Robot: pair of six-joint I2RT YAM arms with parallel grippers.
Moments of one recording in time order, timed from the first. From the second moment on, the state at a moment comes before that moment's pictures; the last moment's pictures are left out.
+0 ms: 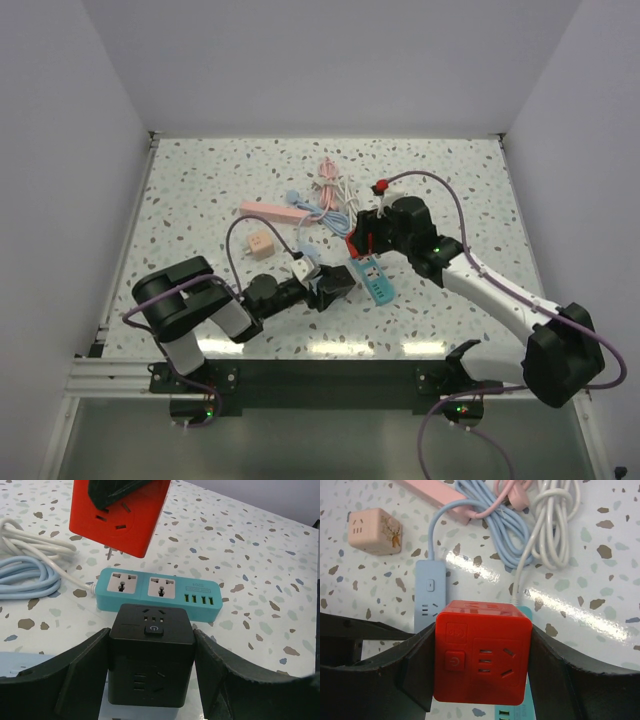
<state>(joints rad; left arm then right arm) -0.90 1.74 0.28 1.41 0.13 -0.13 0.55 1.24 0.82 -0.14 -0.04 0.27</state>
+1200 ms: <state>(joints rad) -0.91 1.51 0.06 1.36 0.04 -0.08 0.73 1.58 1.00 0.01 -0.13 0.28</state>
